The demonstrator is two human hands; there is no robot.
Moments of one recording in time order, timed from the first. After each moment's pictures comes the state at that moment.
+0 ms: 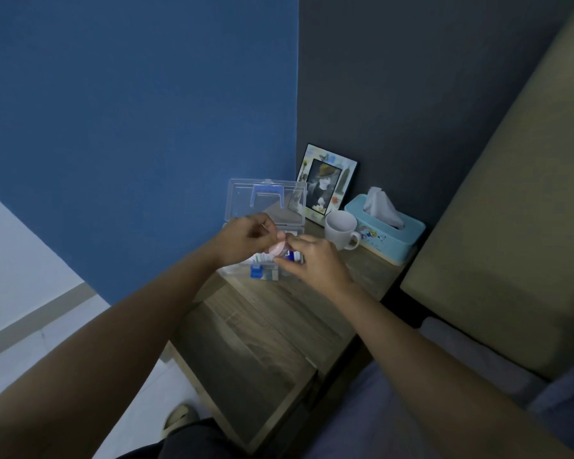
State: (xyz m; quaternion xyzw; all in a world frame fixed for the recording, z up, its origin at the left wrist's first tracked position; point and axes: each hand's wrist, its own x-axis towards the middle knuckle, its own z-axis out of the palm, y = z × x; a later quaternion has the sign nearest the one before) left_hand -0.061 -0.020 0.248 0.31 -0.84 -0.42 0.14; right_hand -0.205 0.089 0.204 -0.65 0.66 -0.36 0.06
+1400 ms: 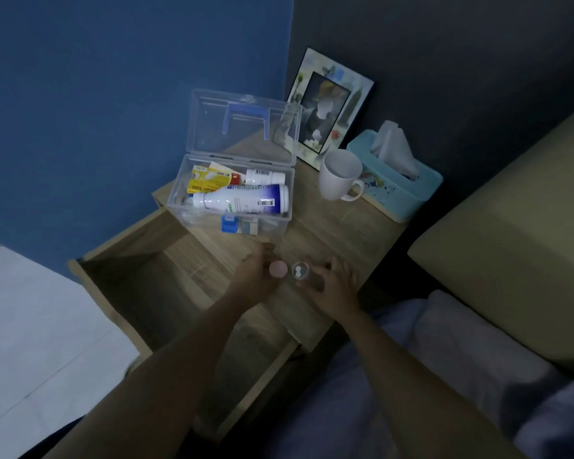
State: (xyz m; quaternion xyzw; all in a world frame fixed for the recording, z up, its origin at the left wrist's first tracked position) left_hand -0.100 0.015 0.031 0.42 -0.78 -0.46 0.11; right_hand -0.255 0.125 -0.001 -0.46 0.84 -0.17 0.22
